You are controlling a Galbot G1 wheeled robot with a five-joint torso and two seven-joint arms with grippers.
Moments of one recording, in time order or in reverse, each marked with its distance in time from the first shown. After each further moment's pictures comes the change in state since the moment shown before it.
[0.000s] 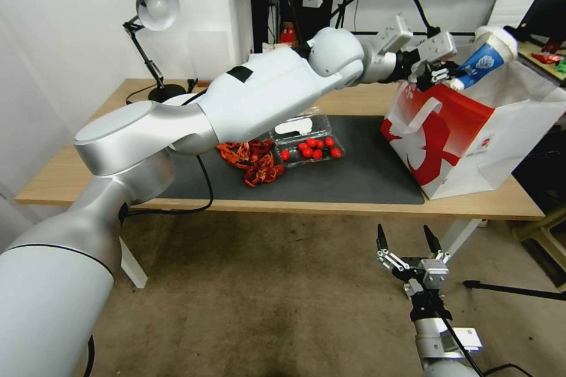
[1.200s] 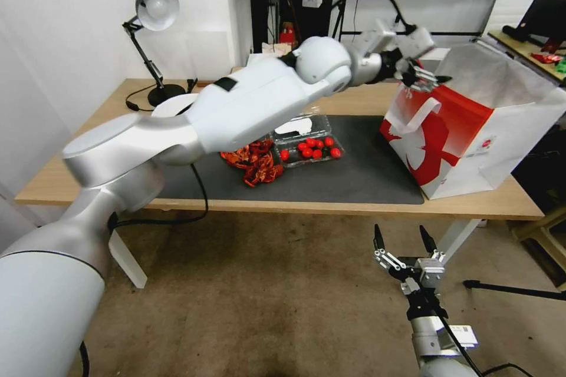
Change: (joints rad) left arm 0.125 0.163 -0.115 -0.216 -0.081 0.073 -0.282; right arm 0.011 0.001 -0.013 -0.008 0.017 0.000 -0.009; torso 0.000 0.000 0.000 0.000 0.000
